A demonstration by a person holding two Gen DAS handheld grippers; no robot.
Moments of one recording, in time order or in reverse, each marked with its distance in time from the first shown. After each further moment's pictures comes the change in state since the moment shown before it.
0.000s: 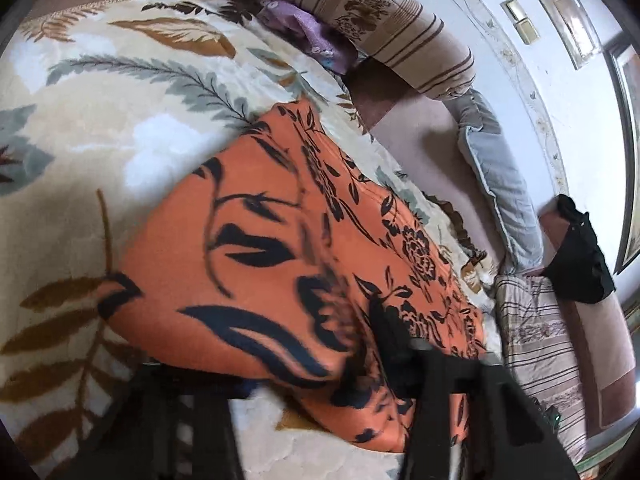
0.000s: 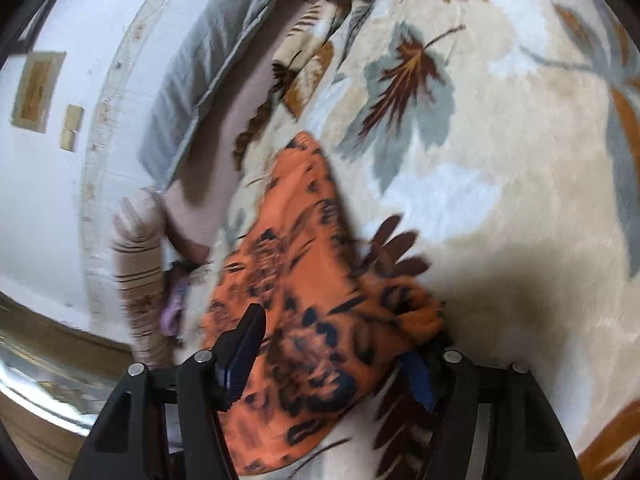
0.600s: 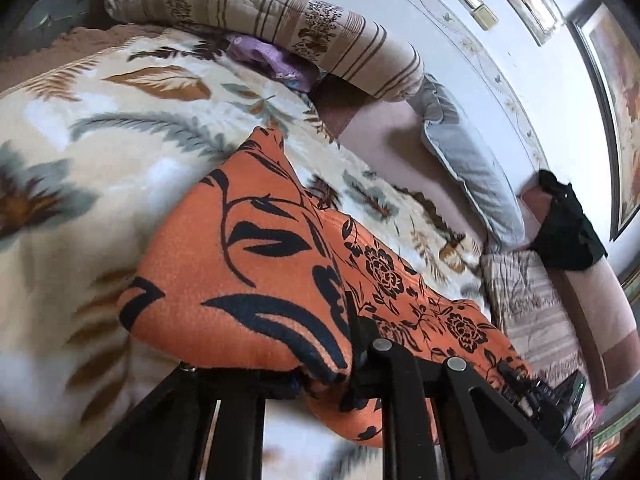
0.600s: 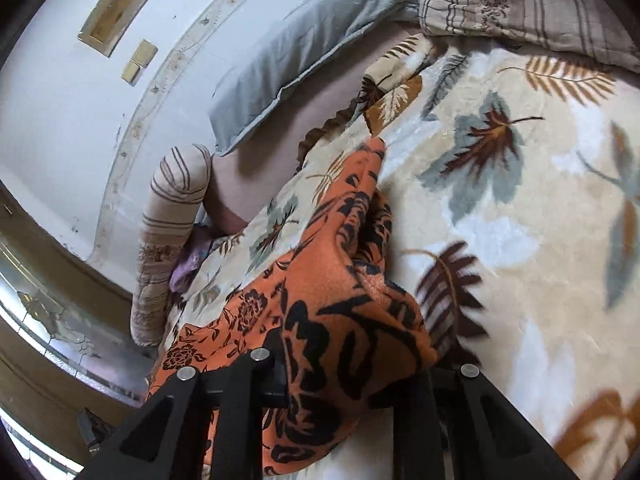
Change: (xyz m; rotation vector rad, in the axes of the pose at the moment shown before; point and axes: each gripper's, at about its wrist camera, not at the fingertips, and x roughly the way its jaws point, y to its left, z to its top) left arm -0.081 -0.035 -0.022 0.103 -0.009 0.004; right arm -0.070 0.048 -0.029 -0.259 -0.024 0.068
